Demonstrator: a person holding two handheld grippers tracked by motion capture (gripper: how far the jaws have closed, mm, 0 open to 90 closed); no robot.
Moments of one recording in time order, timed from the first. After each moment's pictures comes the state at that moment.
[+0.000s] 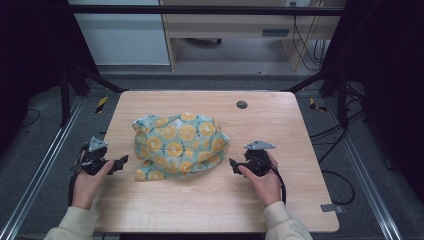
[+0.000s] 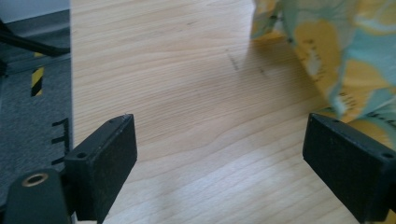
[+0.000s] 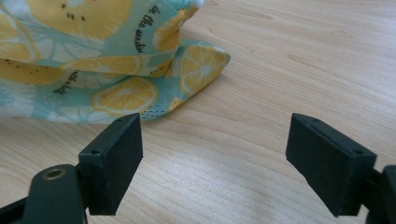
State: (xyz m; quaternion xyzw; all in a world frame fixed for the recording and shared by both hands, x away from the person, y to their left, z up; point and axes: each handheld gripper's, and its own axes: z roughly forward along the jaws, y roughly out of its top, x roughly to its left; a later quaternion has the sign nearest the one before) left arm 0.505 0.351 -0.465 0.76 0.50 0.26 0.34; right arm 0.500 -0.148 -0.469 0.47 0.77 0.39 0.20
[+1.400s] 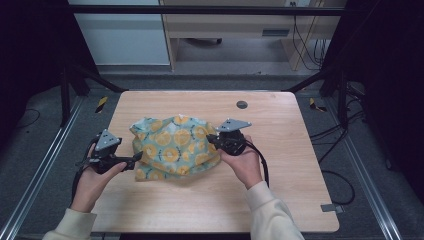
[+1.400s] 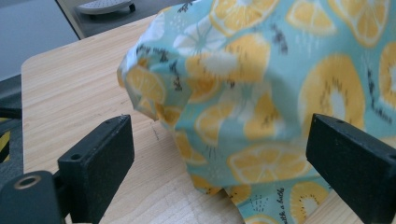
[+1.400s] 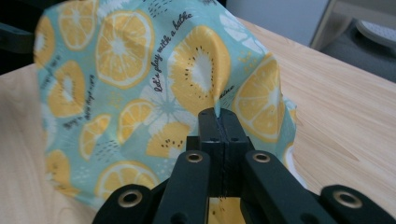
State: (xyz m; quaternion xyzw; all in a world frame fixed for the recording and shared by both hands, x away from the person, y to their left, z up) left arm 0.484 0.299 -0.409 0.78 0.41 0.26 0.40; right arm 0.522 -0.078 -0.399 0.31 0.81 0.47 0.18
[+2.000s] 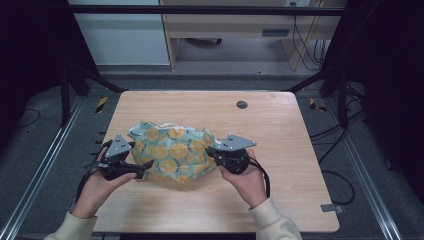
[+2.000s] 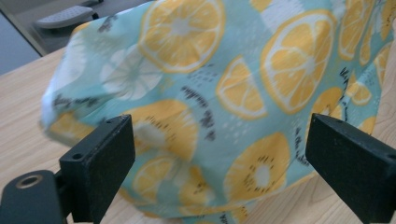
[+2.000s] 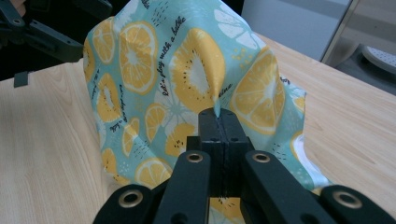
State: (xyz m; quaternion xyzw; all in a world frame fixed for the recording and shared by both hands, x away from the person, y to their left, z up) left arm 0.467 0.264 -0.401 0.82 0.34 0.23 0.40; right arm 0.472 -0.080 -0.400 0.28 0.80 0.50 0.19
